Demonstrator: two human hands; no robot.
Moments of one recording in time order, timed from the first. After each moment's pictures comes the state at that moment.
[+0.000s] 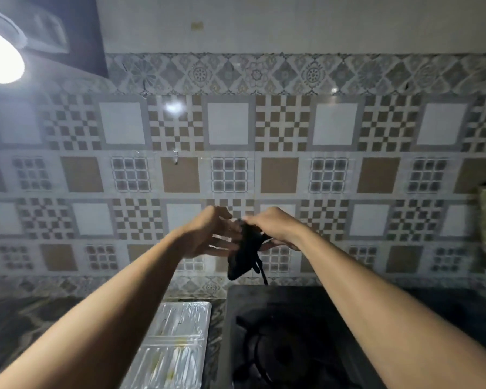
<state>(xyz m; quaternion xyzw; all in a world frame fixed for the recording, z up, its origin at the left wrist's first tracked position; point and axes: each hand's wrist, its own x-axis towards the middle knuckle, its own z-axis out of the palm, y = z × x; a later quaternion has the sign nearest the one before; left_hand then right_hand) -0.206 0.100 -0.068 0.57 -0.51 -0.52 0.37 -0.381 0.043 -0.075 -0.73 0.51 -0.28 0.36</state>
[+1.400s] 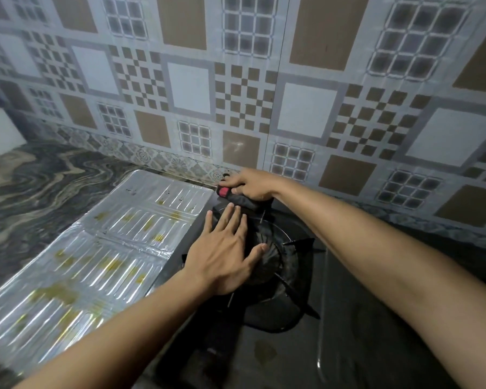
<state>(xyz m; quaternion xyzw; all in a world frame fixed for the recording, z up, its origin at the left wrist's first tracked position) -0.343 0.153 -0.286 0.75 -0.66 -0.04 0.03 -0.372 -0.051 -0.256 -0.94 0.26 0.08 0.23</state>
